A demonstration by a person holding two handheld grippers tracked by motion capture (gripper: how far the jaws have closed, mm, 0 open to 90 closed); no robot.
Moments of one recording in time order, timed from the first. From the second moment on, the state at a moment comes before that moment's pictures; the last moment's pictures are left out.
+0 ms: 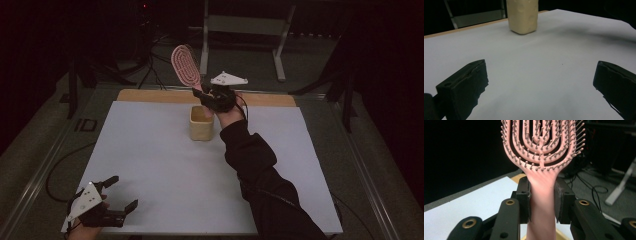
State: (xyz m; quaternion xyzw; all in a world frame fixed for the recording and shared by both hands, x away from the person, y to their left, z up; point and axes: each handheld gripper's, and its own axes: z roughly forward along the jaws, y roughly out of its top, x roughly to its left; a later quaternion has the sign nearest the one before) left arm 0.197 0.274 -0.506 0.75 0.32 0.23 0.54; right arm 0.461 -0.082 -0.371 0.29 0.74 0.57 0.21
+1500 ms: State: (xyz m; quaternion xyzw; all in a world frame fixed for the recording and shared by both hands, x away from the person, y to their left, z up) left arm 0.196 0.274 -0.506 0.75 0.32 0.23 0.54; right arm 0.492 -0.083 -0.439 0.26 0.72 0.61 0.19
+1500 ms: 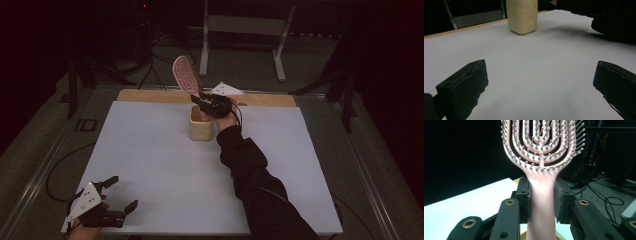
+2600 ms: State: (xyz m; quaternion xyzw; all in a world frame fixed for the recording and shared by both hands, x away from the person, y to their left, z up) left arm 0.196 0.273 -0.507 0.75 0.32 0.23 0.53; right arm 0.471 -0.085 -0.454 0.23 0.76 0.57 0.19
